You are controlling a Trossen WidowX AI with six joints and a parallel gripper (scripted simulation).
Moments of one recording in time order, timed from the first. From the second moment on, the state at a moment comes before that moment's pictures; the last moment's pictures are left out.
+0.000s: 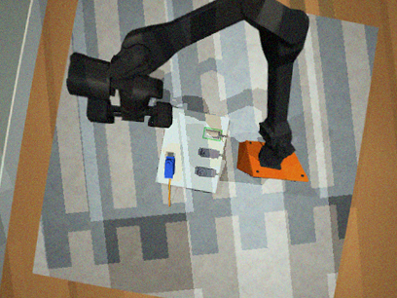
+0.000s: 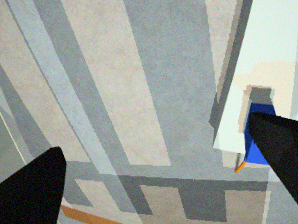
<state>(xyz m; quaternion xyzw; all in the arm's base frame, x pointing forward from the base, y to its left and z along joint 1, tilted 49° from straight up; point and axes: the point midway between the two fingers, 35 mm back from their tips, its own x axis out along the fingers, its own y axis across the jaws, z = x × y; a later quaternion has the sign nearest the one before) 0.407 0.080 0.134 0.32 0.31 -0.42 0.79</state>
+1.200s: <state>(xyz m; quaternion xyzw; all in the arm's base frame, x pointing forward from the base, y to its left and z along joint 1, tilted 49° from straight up) 0.331 0.077 -0.069 0.24 0.27 -0.61 0.71</state>
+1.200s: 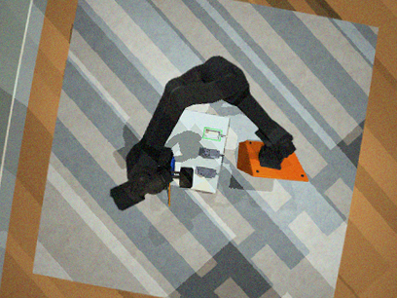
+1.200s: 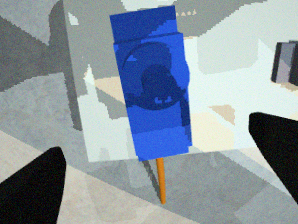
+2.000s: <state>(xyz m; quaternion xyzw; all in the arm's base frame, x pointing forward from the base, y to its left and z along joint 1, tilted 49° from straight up) 0.331 0.064 -0.079 0.24 0.27 -0.61 0.71</state>
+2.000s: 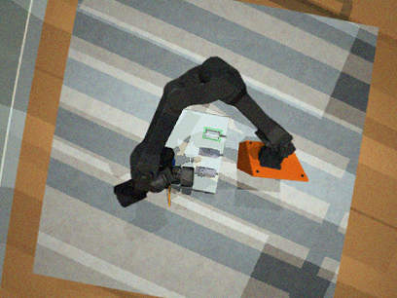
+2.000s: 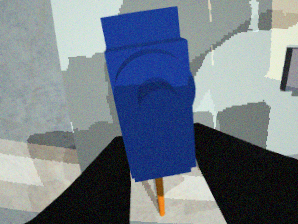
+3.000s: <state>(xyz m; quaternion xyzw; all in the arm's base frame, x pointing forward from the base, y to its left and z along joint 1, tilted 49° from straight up) 0.288 0.086 -0.071 0.22 0.27 -0.61 0.71</state>
